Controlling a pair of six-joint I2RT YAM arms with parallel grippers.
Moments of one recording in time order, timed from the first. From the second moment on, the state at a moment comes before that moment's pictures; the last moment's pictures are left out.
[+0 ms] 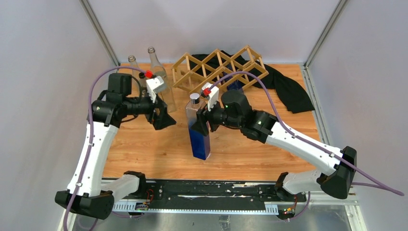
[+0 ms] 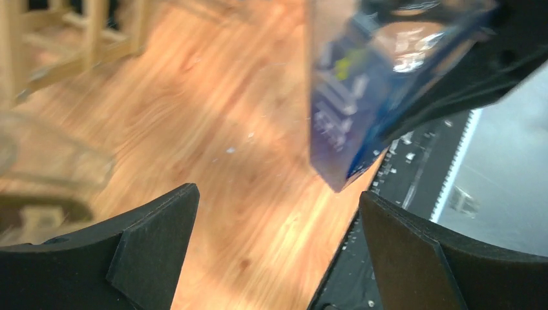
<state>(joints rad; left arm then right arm) -0.22 1.07 1.35 -1.02 0.84 0.40 0.98 1.27 1.23 -0.32 -0.20 0.18</state>
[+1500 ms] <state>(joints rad) 0.27 1.09 1.33 -1.06 0.63 0.41 0.91 2.00 1.63 0.11 0.18 0.04</state>
